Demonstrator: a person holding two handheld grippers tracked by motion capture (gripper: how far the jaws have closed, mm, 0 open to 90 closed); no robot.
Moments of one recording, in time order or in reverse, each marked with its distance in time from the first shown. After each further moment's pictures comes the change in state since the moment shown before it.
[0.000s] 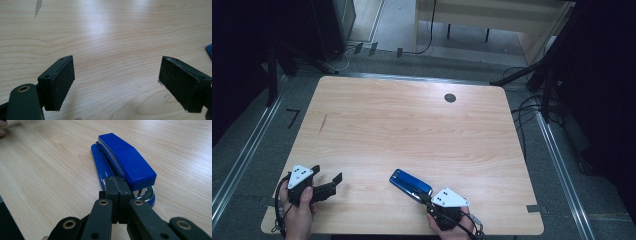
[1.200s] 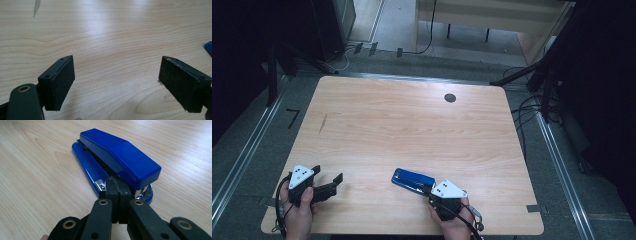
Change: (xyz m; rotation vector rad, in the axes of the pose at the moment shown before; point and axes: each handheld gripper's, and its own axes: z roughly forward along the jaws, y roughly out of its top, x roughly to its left) left arm -0.001 0.000 0.000 0.007 0.001 0.007; right arm -0.017 0.005 0.015 0.031 -0.078 -0.033
